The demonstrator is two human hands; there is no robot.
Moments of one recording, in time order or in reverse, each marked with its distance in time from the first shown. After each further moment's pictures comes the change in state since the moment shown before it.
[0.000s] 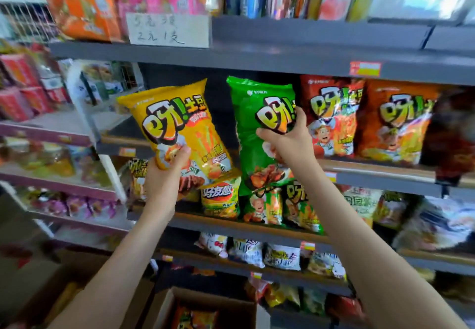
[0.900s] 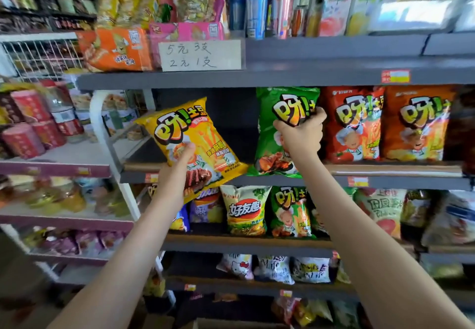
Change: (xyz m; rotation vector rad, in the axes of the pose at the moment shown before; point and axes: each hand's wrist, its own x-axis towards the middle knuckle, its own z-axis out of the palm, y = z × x) left_hand 0.077 0.034 -0.042 -0.034 -0.129 -0.249; right_hand 0.030 -0.023 0.079 -0.086 0.443 0.086
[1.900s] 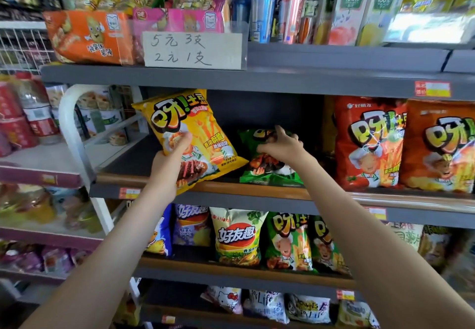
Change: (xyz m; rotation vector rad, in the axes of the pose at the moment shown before) left_hand 0.072 0.008 0.040 -0.039 -0.022 0.043; right_hand 0.072 0.024 0.054 -0.624 -0.597 -0.049
